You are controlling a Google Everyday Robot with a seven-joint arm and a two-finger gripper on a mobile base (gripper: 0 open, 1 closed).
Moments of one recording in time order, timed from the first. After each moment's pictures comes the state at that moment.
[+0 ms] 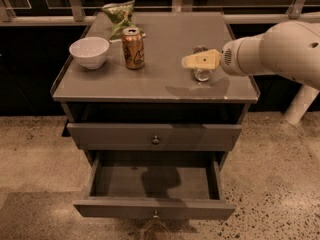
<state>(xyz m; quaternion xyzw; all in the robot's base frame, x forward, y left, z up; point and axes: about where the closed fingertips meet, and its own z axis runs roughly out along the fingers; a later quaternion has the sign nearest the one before) 0.650 -0.179 0.898 -0.06 0.88 0.13 0.45</state>
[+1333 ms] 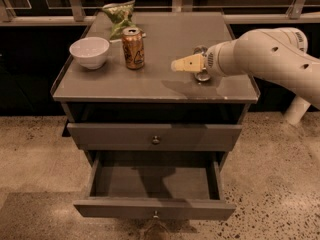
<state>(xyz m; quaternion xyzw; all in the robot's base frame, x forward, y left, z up) 0.691 -0.149 0.864 -0.08 0.89 0.13 0.44</state>
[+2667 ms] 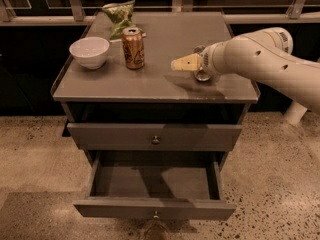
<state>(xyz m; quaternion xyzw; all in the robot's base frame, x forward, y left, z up) 0.720 -0.157 0.850 -0.08 0.89 0.10 0.45</state>
